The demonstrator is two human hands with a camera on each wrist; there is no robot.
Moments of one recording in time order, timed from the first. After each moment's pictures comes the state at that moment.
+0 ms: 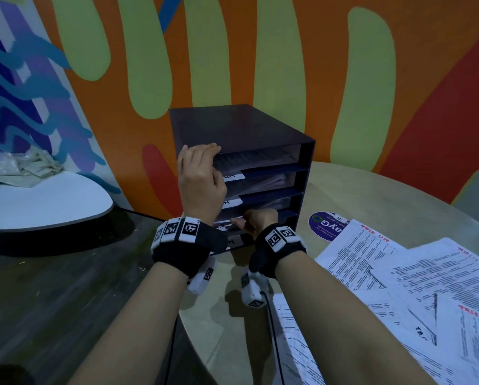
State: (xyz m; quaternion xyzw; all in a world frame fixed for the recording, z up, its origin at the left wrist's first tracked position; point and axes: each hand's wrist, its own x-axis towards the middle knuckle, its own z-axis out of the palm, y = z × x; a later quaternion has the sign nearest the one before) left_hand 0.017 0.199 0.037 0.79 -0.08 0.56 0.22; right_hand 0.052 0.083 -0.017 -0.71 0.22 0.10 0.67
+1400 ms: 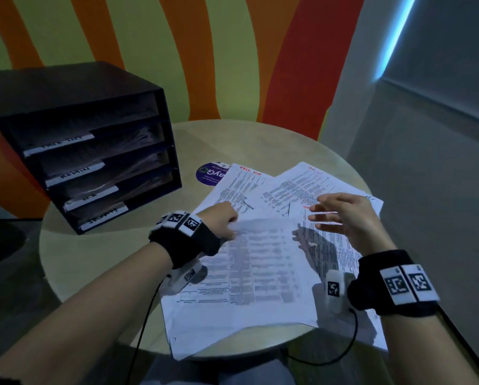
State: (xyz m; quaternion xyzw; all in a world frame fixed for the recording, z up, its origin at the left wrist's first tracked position) left_hand -0.037 -0.039 -0.062 0.92 -0.35 -0.15 0.09; right_hand -0.179 -0.278 -0.006 -0.68 0.24 -0.11 0.68
